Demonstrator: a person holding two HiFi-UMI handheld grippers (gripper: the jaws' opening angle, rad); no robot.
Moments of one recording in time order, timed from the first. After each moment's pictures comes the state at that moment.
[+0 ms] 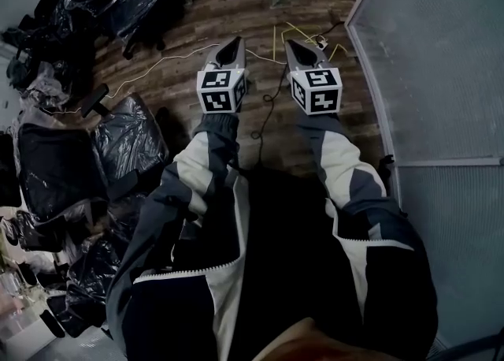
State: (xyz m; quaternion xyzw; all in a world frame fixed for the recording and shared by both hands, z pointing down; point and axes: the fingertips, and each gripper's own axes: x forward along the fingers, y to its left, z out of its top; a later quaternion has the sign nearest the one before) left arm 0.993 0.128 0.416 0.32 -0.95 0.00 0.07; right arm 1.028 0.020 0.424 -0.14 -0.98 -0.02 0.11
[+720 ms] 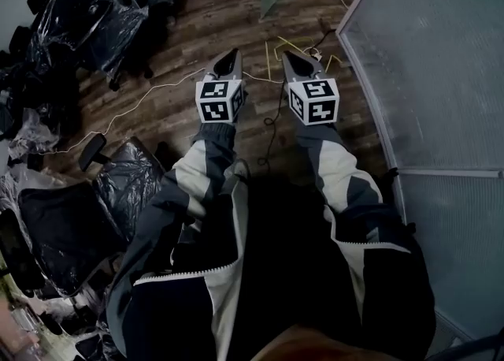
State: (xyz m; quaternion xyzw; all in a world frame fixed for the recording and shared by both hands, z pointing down) left arm 0.813 0.154 0.441 0.37 -0.93 -0.01 0.09; right arm 0.867 0.049 0.435 -0.09 -0.99 -0.01 0.13
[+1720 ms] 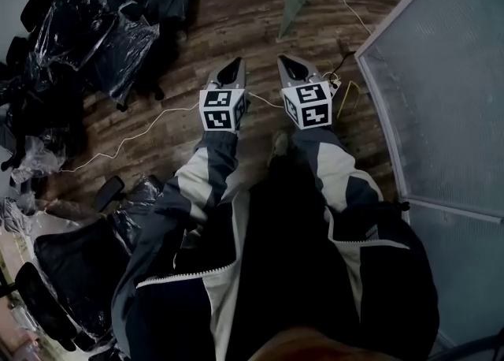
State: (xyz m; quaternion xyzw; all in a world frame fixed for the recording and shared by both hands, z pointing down) left arm 0.594 0.194 0.461 0.37 -0.92 -0.01 0.10; right arm 0.631 0.104 0.450 -0.12 -0.98 -0.05 0.14
